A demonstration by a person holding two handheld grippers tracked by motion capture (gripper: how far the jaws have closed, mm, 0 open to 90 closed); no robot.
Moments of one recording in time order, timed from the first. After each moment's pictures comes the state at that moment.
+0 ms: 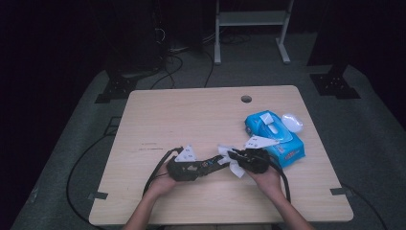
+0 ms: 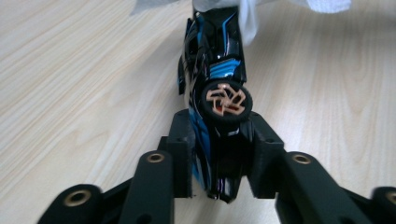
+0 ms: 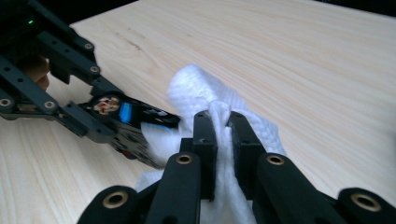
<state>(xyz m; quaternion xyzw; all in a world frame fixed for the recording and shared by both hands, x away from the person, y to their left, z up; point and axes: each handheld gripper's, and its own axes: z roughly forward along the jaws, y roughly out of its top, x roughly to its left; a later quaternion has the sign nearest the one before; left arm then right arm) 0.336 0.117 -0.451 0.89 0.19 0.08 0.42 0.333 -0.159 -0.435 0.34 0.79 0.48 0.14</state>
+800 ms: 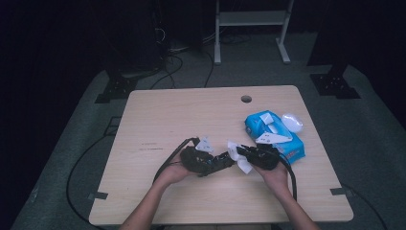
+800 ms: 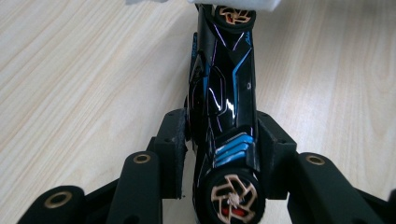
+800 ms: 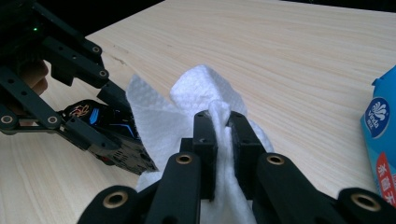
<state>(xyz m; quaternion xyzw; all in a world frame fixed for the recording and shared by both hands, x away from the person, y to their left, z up) 0.357 0.081 -0.432 0.92 0.17 0.08 0.35 0.343 -0.184 -0.437 0.38 0.77 0.50 0.13</state>
